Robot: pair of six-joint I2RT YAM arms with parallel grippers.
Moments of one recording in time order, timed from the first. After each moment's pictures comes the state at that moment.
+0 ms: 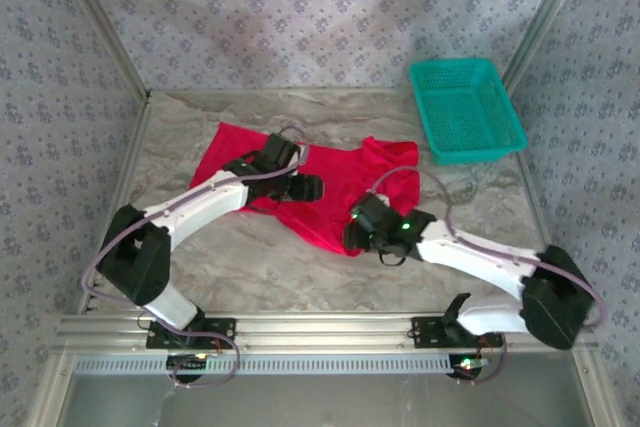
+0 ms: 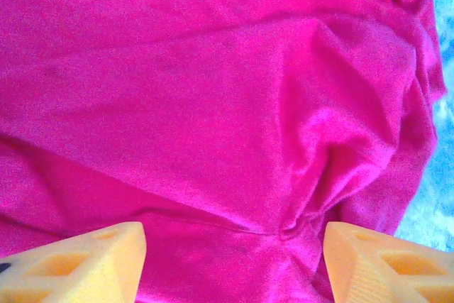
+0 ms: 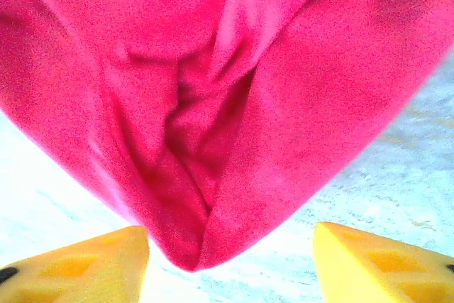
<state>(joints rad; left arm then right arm) -0.68 1.59 1.14 -0.49 0.18 -0.52 0.84 1.22 0.76 -0.58 0.13 0.84</state>
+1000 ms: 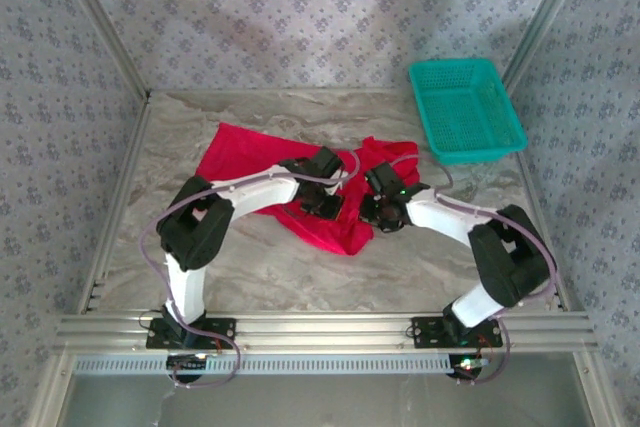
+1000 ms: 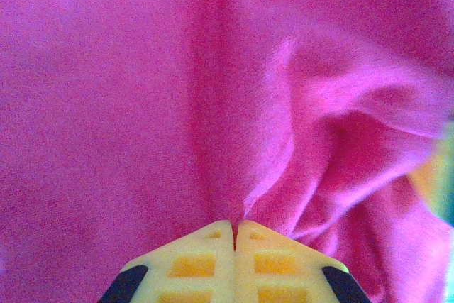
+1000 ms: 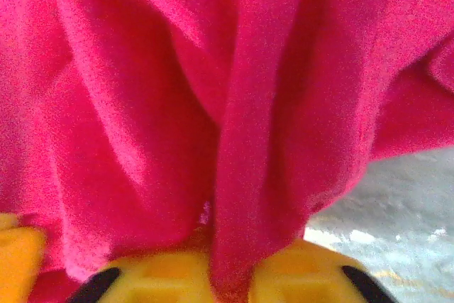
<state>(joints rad) -0.79 1.90 1.36 -0.61 0.19 -0.35 0.57 1.57 0.84 -0.40 -0.06 0.81</state>
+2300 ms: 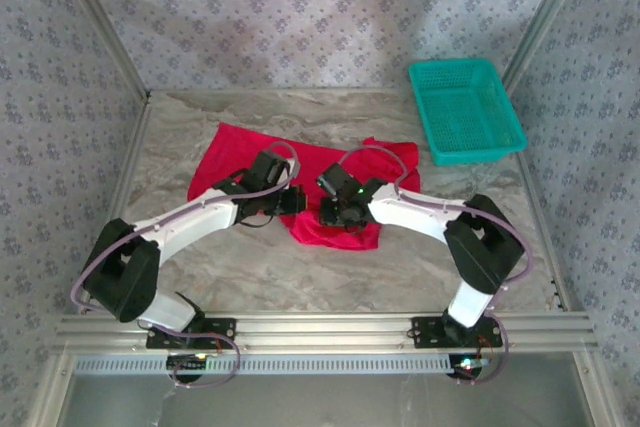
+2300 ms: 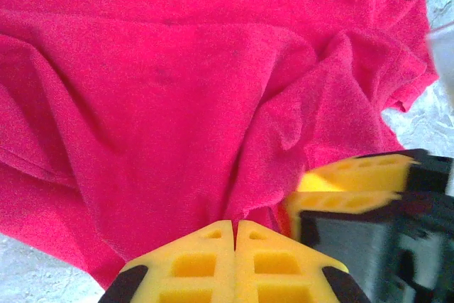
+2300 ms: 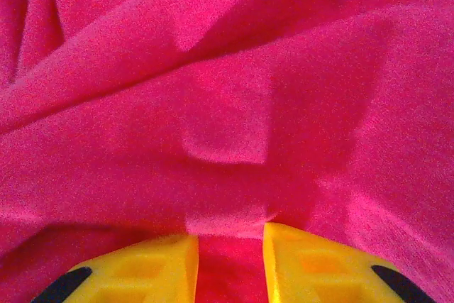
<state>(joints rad) -0.65 1.46 0.93 -0.35 0.22 -0.59 0.81 1.72 1.10 -0.48 0.01 0.79</state>
